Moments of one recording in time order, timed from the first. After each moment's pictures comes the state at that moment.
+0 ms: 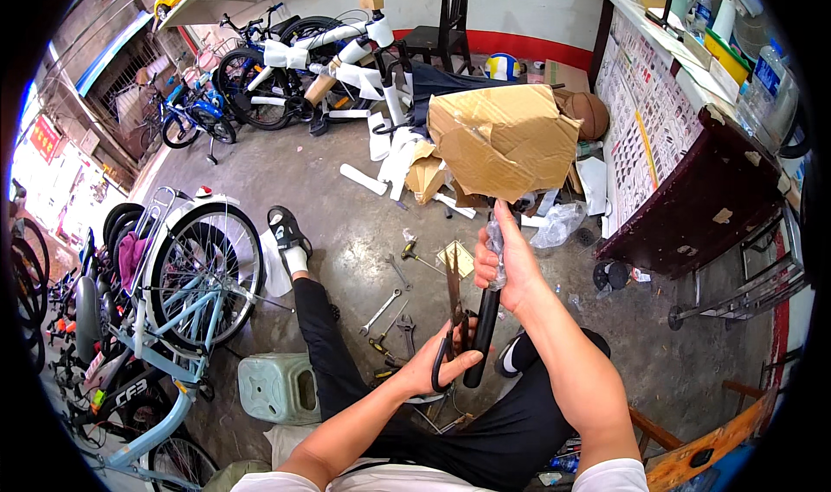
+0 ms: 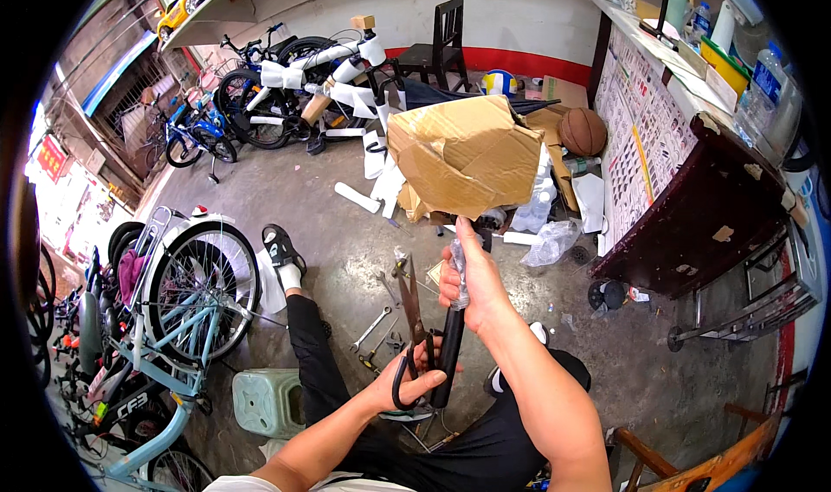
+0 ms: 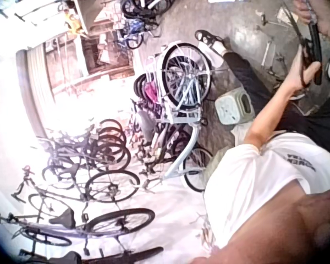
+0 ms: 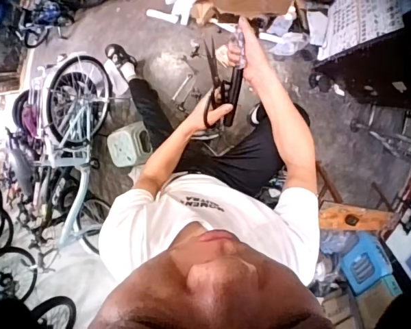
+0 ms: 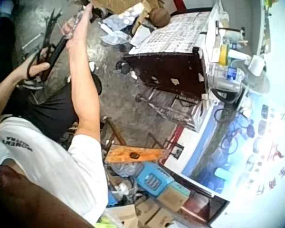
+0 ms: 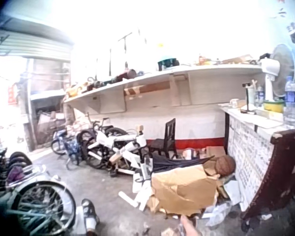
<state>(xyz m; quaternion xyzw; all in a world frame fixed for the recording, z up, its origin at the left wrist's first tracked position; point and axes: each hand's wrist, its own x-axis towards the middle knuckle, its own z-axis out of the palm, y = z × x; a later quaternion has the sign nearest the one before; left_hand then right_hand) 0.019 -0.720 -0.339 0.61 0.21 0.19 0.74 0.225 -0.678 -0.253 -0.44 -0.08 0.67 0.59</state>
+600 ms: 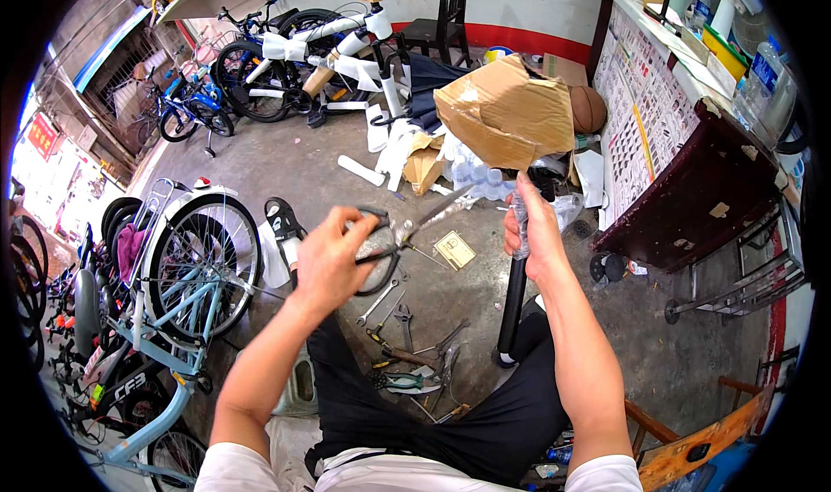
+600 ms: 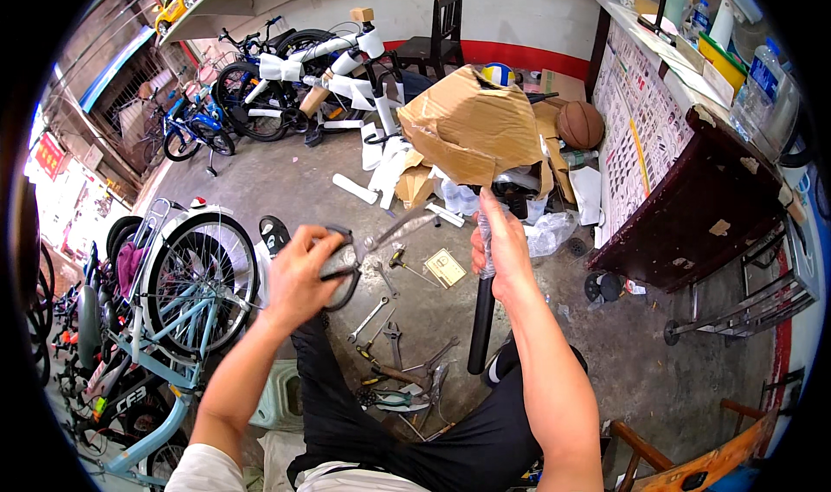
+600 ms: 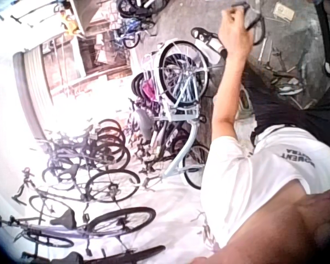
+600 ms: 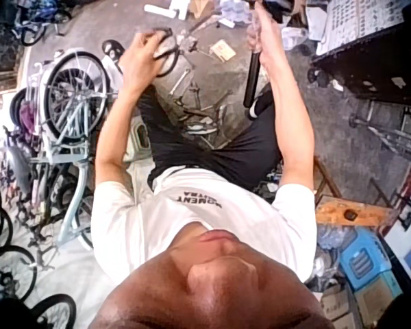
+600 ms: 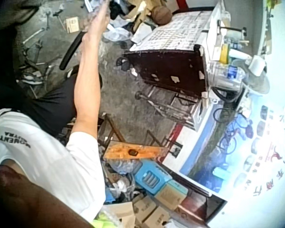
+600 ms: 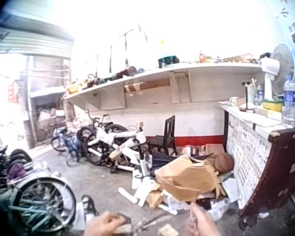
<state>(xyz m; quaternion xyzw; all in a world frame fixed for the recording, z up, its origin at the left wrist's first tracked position) -0.028 -0.605 -0.206 0.91 0.33 0.26 0.00 0.264 -0.682 -0.252 -0.53 -0.18 0.51 0.66</state>
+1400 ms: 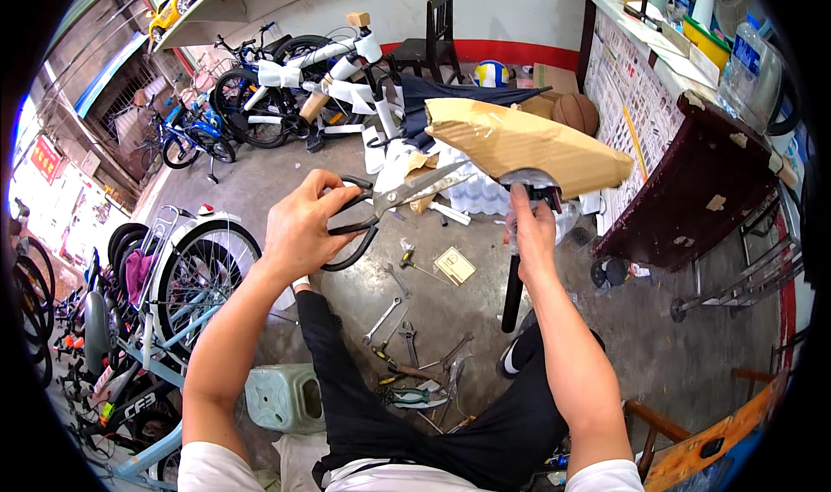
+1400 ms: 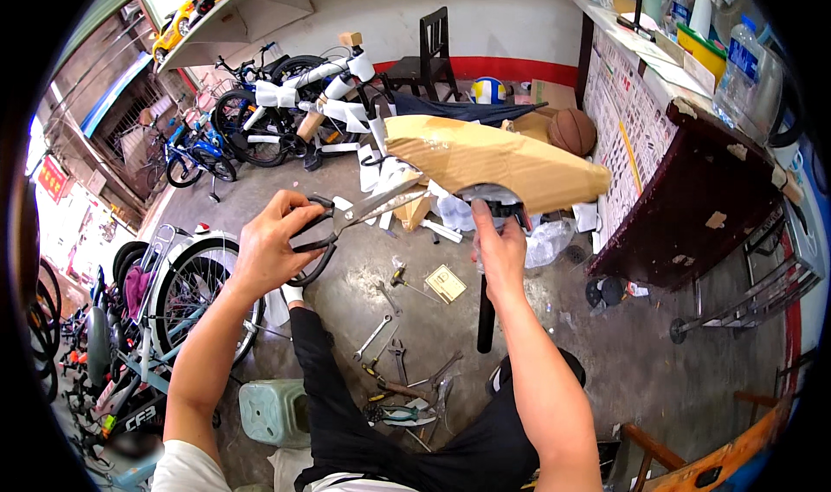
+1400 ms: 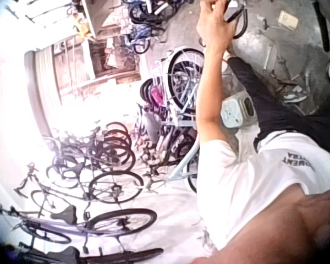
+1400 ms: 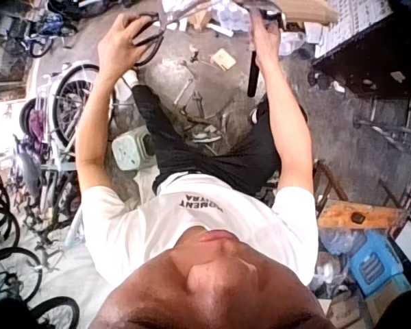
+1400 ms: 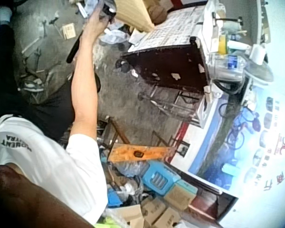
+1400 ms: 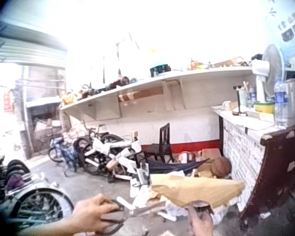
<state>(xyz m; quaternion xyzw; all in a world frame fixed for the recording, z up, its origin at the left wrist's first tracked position) -0.012 -0.566 -0.130 0.93 0.29 0.22 -0.01 0.268 -0.674 -0.262 -0.56 -0.21 0.33 0.73</state>
